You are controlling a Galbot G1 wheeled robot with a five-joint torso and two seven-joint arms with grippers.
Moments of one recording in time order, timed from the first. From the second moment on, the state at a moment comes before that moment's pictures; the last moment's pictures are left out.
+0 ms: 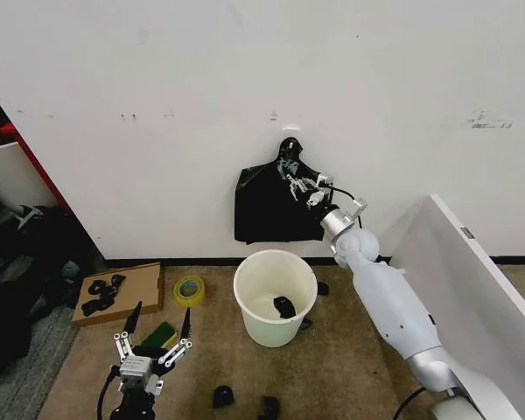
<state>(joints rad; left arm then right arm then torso) 1.92 -1.41 -0.56 -2.12 0.00 -0.59 -0.03 -0.58 1.30 0.16 1.27 0.85 0.05 -0.46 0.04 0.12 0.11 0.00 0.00</state>
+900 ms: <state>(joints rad) 1.89 -1.39 -0.54 -2.11 -0.02 -0.59 -0.03 -1.02 1.14 0.19 1.59 0.48 0.22 -0.54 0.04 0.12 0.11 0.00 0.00</state>
